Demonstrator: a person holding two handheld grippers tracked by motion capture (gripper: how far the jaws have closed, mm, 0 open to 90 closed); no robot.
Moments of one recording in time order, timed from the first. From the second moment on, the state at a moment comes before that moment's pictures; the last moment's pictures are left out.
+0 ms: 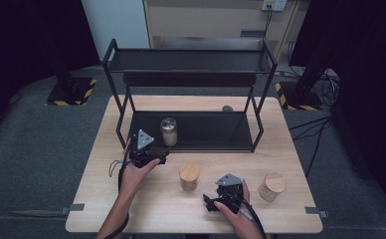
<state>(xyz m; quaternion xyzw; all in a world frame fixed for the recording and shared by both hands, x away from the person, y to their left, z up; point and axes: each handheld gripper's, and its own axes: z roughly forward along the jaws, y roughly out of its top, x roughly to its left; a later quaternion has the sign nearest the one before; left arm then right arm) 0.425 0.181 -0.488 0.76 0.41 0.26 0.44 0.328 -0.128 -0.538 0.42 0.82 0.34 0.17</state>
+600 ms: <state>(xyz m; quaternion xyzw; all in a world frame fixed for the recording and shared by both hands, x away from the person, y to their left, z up) 0.399 0.190 -0.488 0.75 0.41 0.26 0.44 0.328 -0.128 -0.538 0.42 0.82 0.34 0.17</state>
